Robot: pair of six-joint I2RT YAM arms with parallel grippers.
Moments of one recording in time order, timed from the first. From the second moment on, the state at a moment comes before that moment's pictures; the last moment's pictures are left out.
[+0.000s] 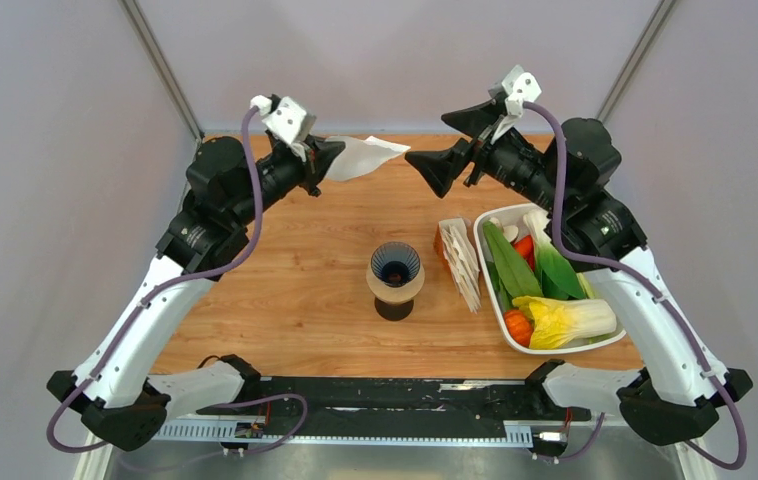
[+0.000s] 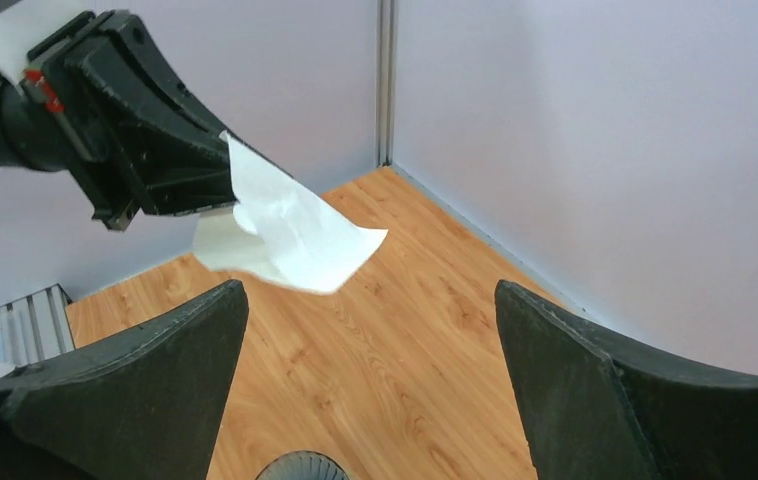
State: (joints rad) left arm -0.56 1.10 1.44 -0.28 0.21 0.02; right arm 0.61 1.18 1.62 -0.32 -0.32 0.01
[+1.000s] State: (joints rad) left arm -0.78 1.15 1.46 -0.27 -0.14 0.34; right arm 0.78 1.29 1.63 -0.36 -0.01 -0.09
